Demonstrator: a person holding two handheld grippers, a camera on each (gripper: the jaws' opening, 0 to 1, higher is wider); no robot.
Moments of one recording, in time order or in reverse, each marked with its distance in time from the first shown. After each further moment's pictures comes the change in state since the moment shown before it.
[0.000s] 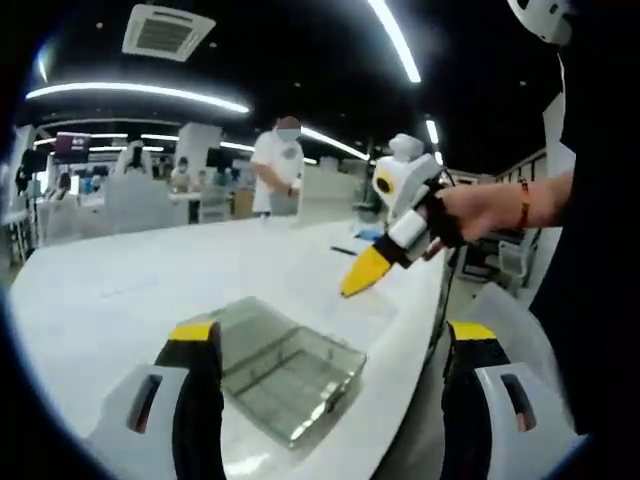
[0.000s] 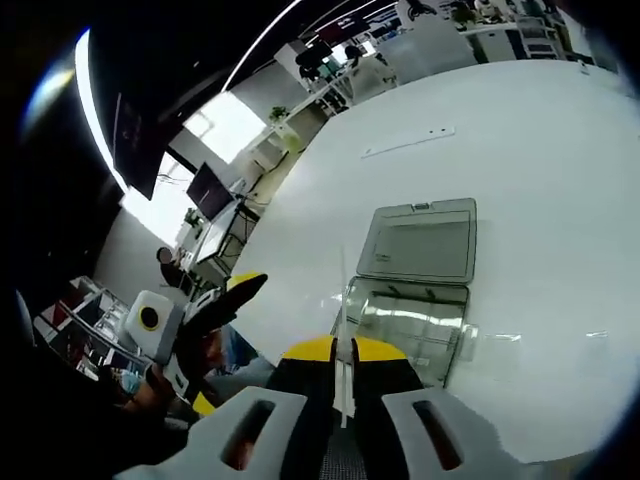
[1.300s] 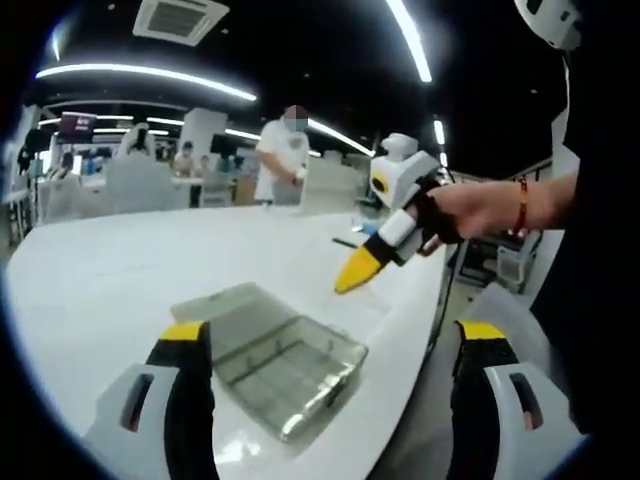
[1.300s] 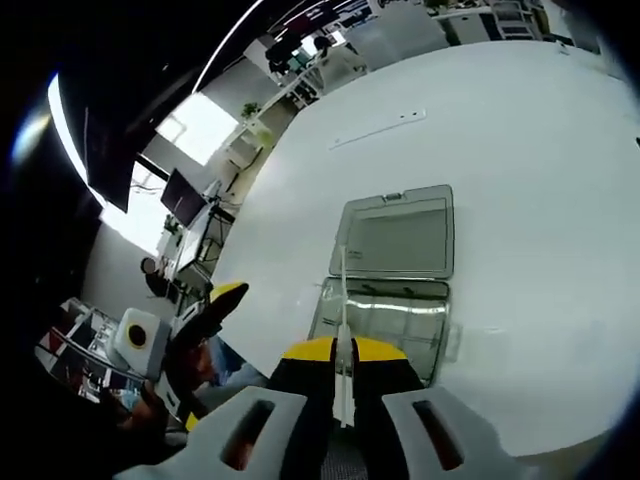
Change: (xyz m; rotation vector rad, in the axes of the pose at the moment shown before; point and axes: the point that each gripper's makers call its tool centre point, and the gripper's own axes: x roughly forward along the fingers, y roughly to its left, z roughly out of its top) left arm 0.007 0.001 -0.011 -0.067 0.044 -0.008; right arm 0.013 -0.023 0.001 0.080 0.049 -0.091
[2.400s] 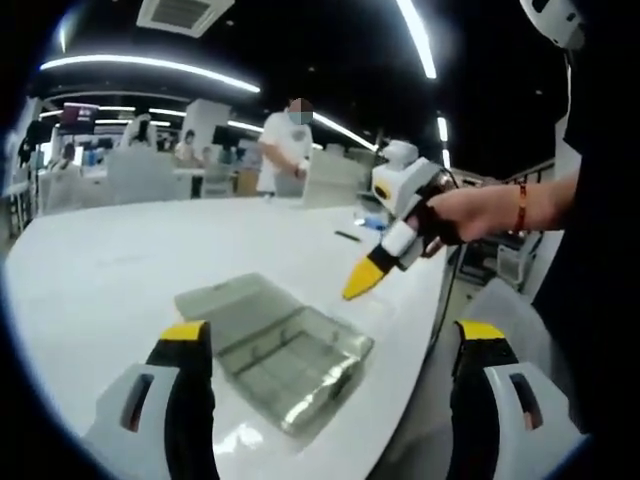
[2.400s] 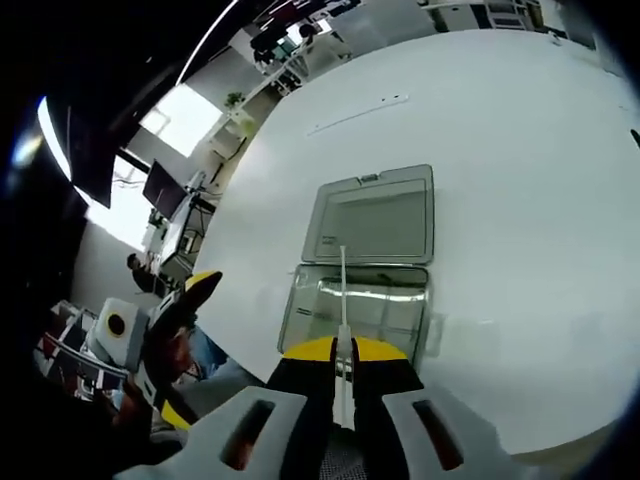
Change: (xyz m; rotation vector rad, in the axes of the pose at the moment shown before) left arm -0.001 0.012 -0.007 -0.023 0.020 0.002; right arm 0.014 -0.026 -0.011 0.014 0.059 -0.063
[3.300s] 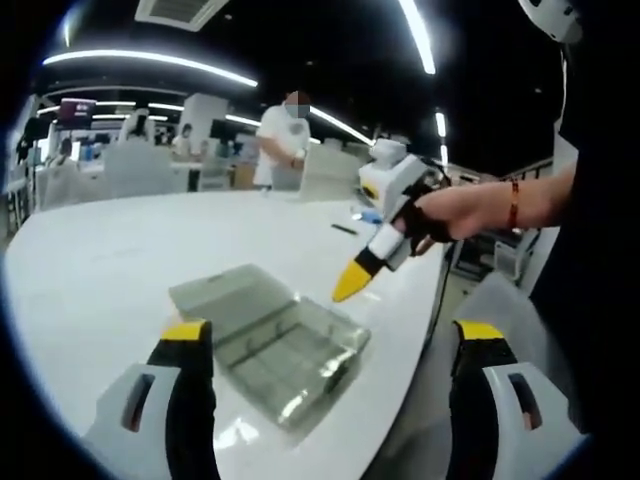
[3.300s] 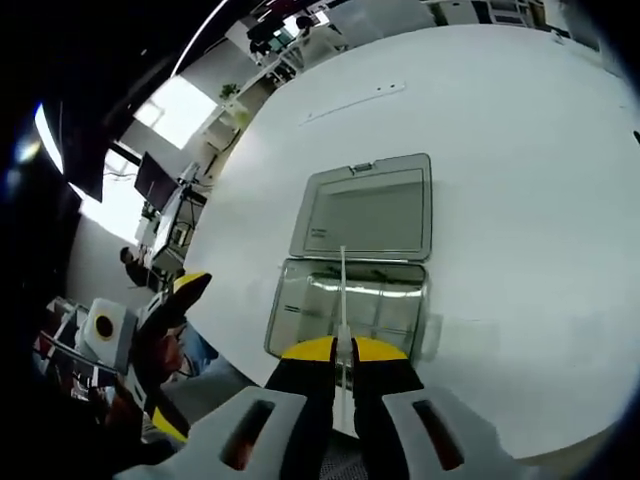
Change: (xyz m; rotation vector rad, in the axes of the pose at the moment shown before) left arm 0.002 0.001 -0.008 -0.010 0.025 -0.015; right arm 0.016 -0.006 -0.004 -0.006 0.035 -0.022
